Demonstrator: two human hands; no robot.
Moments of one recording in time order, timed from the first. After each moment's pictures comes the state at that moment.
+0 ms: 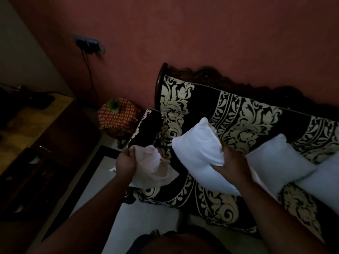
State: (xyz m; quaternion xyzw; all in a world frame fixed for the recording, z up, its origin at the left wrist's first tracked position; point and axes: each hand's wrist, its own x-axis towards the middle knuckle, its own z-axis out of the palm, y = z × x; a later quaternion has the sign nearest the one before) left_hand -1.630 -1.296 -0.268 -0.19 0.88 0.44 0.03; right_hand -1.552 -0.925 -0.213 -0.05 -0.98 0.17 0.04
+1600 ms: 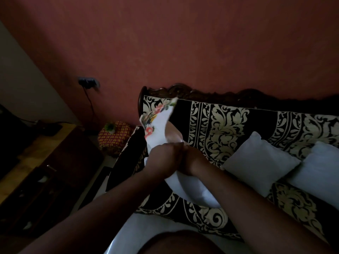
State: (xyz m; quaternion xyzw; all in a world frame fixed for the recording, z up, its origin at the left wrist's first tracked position) left_hand -1.486 -1.045 -0.093 0.32 0.93 0.14 -0.12; right_hand -1.472 -0.911 -0.108 0.04 -0.96 0.25 -0.11
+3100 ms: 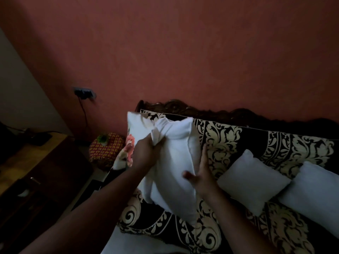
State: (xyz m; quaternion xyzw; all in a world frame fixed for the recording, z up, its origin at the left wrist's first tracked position) left_hand -1.562 -1.067 -0.091 0.09 0.88 0.44 -0.14; right_hand -1.440 -0.882 -0.107 -0.05 -0.78 0.62 0.03
